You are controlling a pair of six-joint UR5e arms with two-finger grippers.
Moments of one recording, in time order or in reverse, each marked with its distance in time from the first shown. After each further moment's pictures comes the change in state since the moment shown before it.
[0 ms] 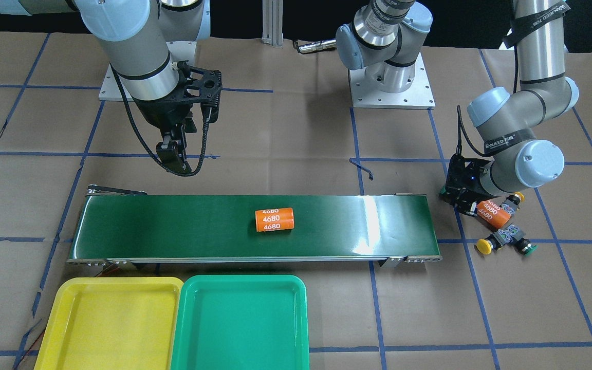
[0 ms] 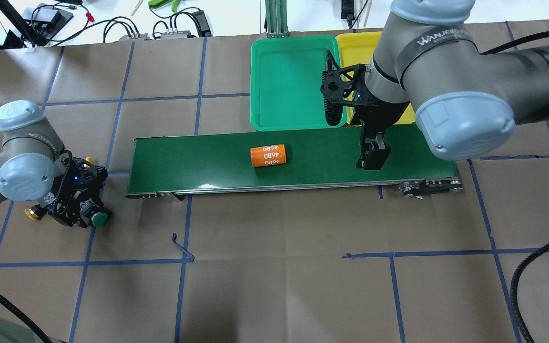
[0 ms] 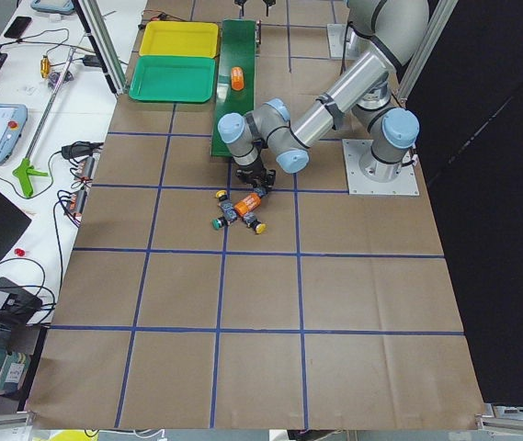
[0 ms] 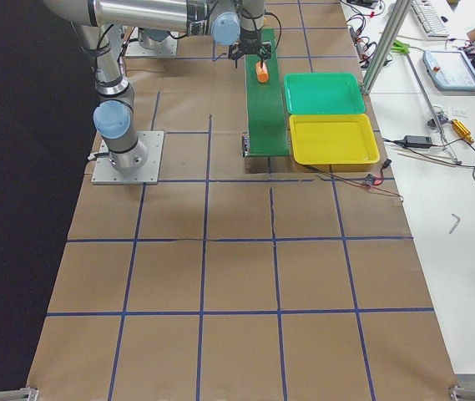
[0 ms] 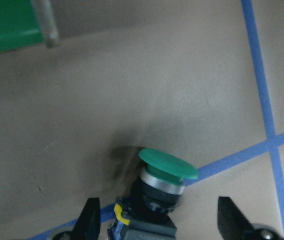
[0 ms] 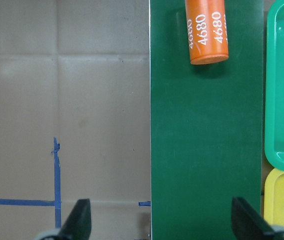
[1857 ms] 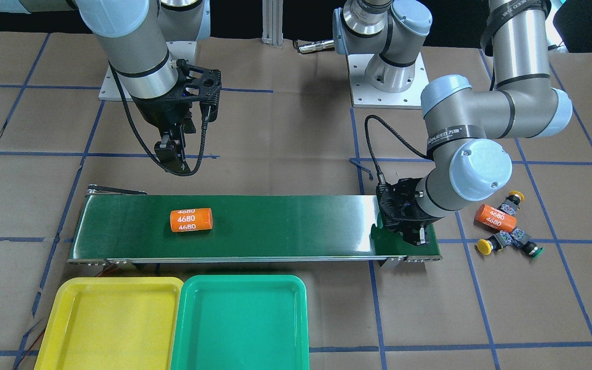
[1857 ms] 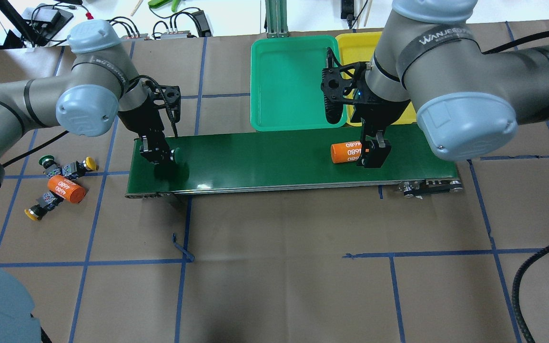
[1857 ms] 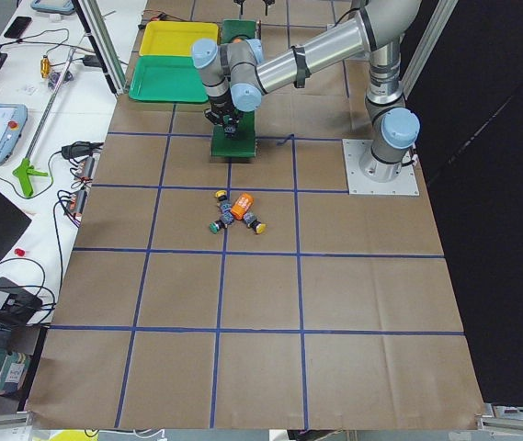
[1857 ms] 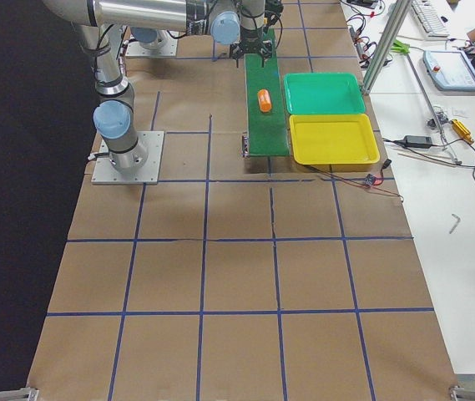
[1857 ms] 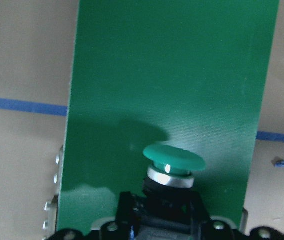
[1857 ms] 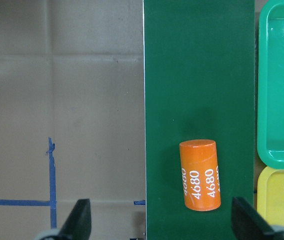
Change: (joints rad) left arm -0.379 -0.028 0.320 -0.209 -0.193 -0.748; right arm -0.001 -0.002 -0.002 -0.014 -0.003 0.003
